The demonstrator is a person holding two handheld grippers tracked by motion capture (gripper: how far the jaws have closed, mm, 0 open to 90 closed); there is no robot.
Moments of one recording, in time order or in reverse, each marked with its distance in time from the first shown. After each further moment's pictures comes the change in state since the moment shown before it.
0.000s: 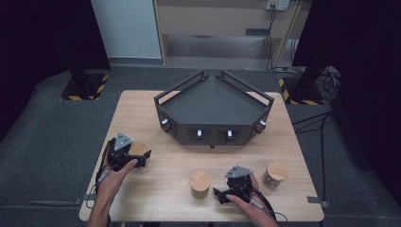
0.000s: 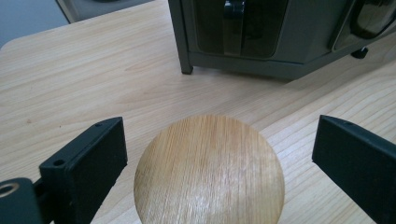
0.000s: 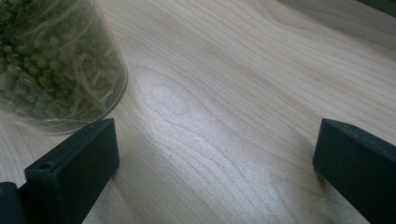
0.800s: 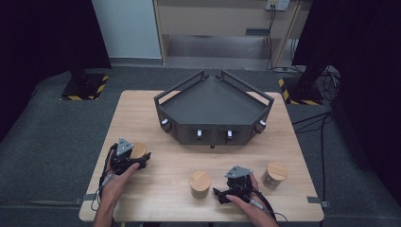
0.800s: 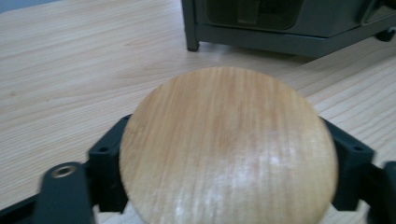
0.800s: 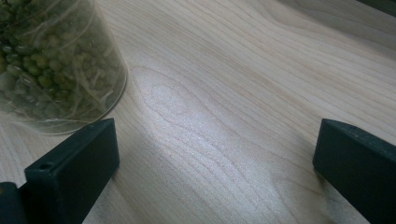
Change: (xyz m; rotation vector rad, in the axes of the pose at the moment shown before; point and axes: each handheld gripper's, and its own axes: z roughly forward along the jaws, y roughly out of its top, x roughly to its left) left arm 0.001 -0.025 0.017 0.008 0.019 -0.050; right arm 0.001 0.000 0.000 0.000 -0.005 0.004
